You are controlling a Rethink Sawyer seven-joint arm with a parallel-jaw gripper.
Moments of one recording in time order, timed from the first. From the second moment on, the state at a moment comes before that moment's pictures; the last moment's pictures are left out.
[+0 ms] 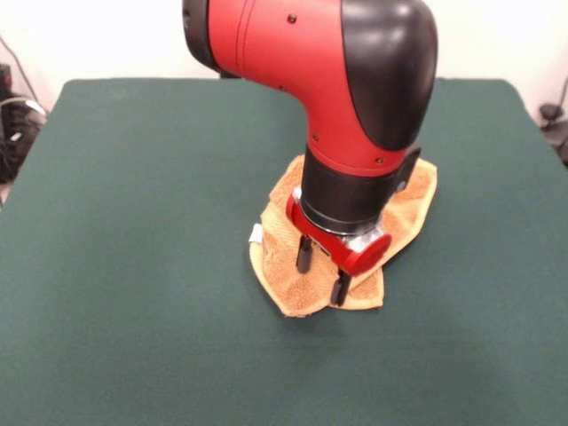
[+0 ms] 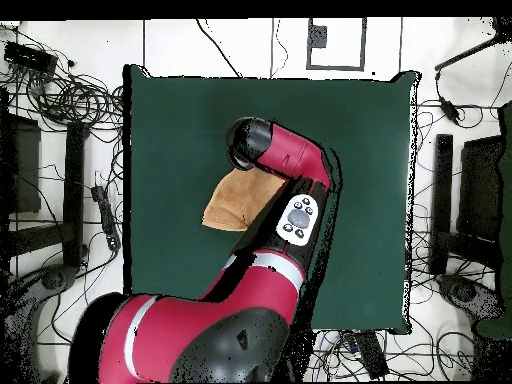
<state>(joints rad) 0.08 -0.05 -0.46 1.04 0.55 0.71 2.23</state>
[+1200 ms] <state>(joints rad) 0.08 -0.04 -0.47 0.96 0.54 0.80 2.34</state>
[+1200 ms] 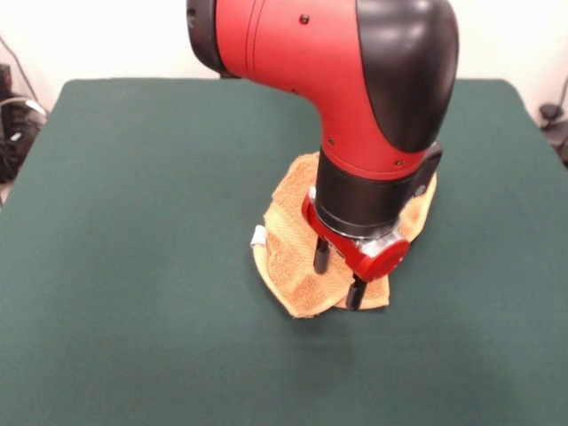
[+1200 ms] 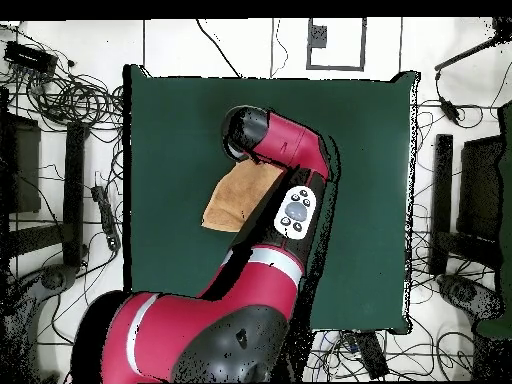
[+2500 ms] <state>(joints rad) 0.07 -0.01 -0.46 0.96 0.55 0.74 2.34</state>
